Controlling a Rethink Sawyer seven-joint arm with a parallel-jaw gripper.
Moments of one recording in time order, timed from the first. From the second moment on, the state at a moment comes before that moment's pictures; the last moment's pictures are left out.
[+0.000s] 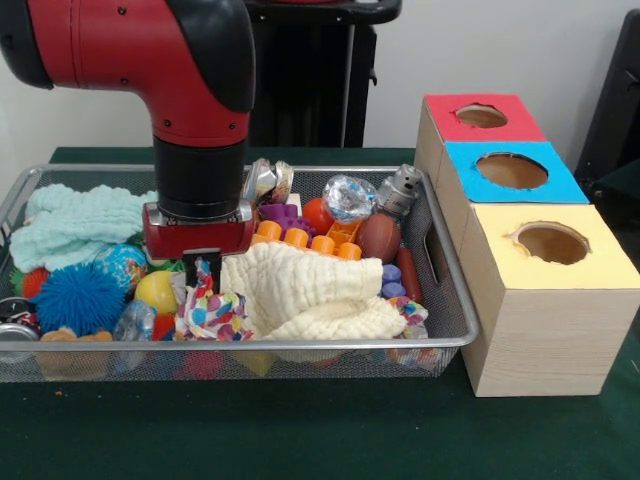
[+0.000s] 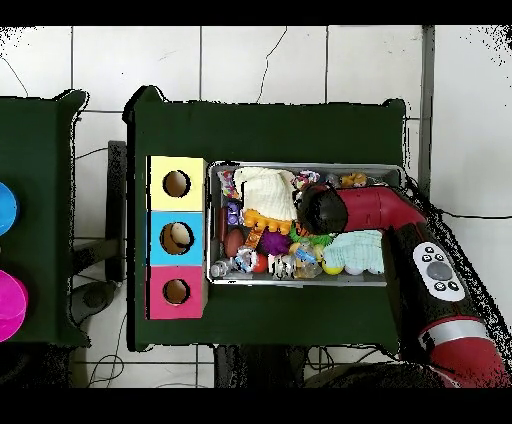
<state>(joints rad) -0.63 -0.46 0.36 1.45 -0.66 0.53 1.55</state>
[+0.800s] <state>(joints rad) -0.56 -0.67 0.36 1.45 -0.49 0.92 1.55</state>
